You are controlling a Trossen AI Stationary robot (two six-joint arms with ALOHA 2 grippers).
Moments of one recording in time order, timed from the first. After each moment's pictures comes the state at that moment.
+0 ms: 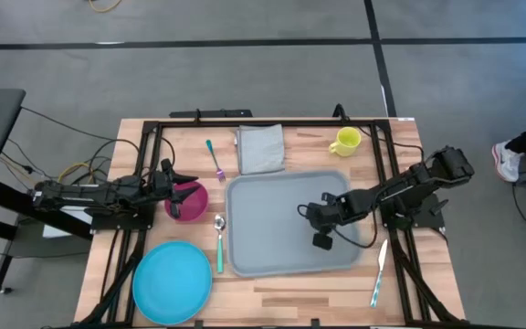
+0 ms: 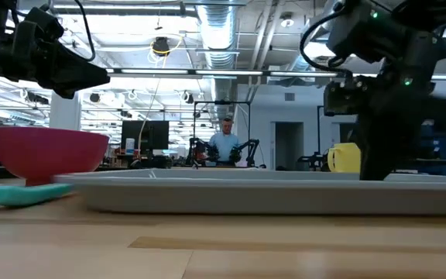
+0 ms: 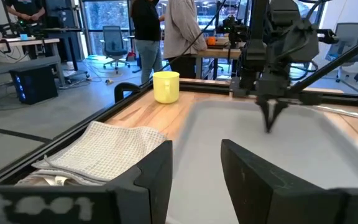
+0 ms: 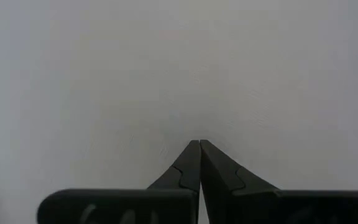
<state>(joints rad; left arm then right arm) -0.05 0.07 0.04 0.01 -0.33 -0.02 0.26 1.55 0.66 -0.32 0.02 0.44</state>
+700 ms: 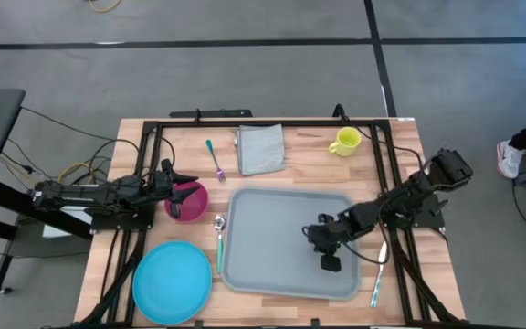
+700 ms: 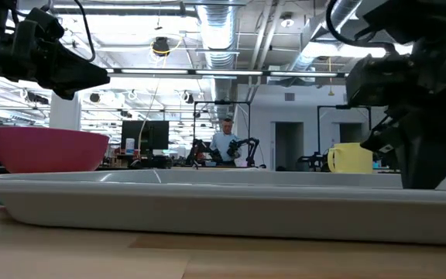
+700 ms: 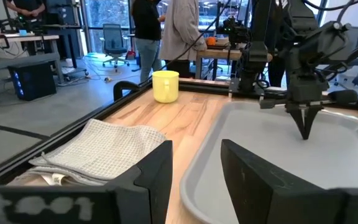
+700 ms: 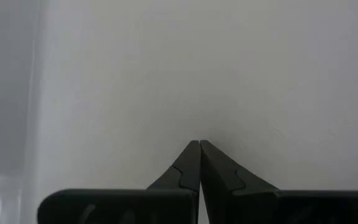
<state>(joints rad) -0.05 0.07 0.04 0.01 -0.33 -0.05 0.41 1.56 0.65 -0.17 -0.08 0.46</state>
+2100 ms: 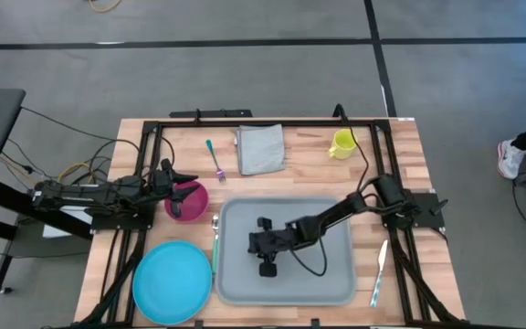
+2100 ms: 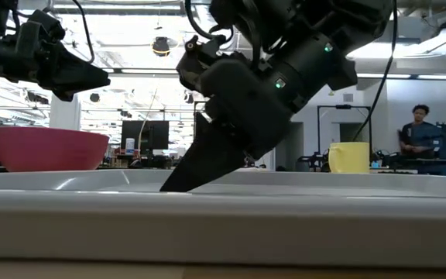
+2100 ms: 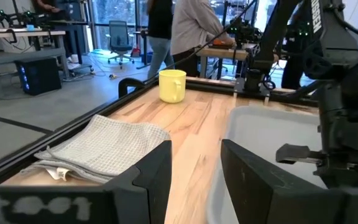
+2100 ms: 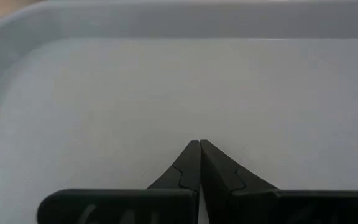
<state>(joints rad) -0.05 0.08 0.03 0.00 -0.35 -0.08 0.32 2.16 1.22 0.16 0.08 0.17</state>
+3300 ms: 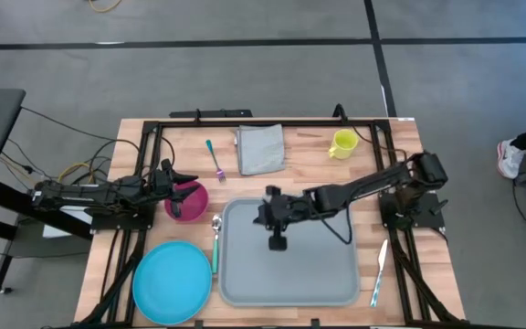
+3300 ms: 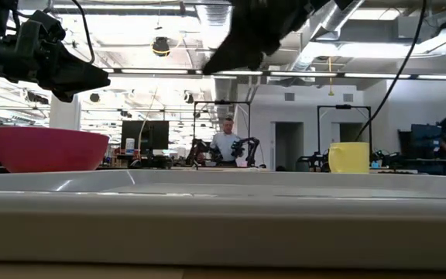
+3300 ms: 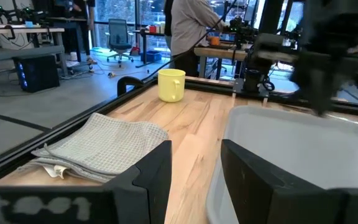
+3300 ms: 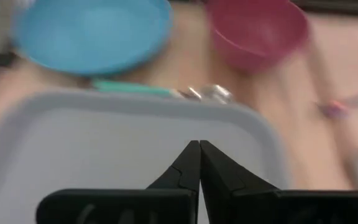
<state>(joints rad) -0.05 0.08 0.03 0.00 -0.35 -0.09 0.18 1.74 1.22 -0.17 0.12 -0.01</state>
